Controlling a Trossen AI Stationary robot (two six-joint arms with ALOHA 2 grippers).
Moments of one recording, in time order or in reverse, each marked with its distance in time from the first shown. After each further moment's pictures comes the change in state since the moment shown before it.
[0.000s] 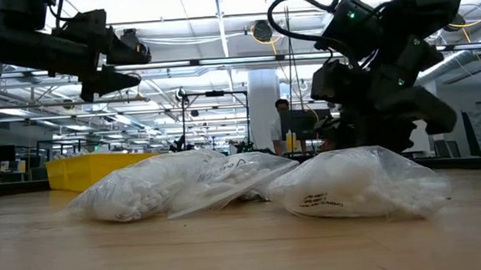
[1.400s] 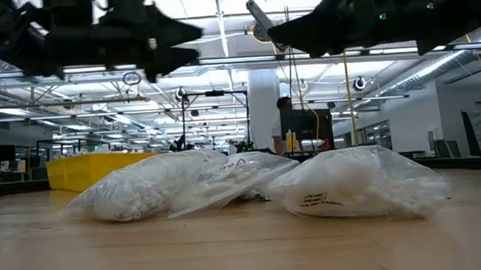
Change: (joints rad) left arm -0.130 0.663 0.191 0.606 0.215 0.276; right arm -0.014 -0.208 -0.133 1.006 0.177 -0.119
